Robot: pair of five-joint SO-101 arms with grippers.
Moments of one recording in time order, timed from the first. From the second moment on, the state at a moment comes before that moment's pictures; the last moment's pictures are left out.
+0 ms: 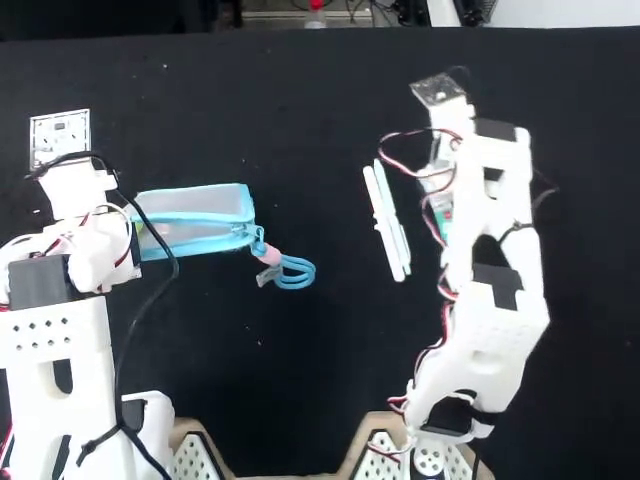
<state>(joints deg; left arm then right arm) -15.5 -47.3 30.3 79.3 -1.5 10.4 26.5 -8.8 66.9 31.9</state>
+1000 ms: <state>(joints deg) -15.5 -47.3 30.3 79.3 -1.5 5.5 34.6 -10.8 66.7 28.1</state>
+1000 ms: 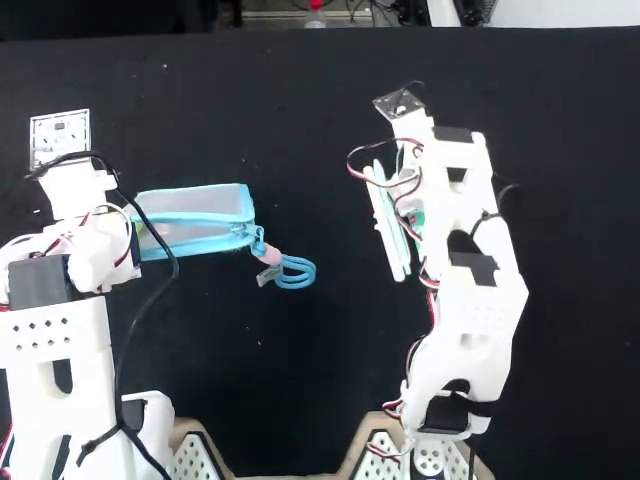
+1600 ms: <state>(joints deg) -15.5 -47.3 30.3 79.3 -1.5 7.2 39.5 -17.9 79.3 24.8</state>
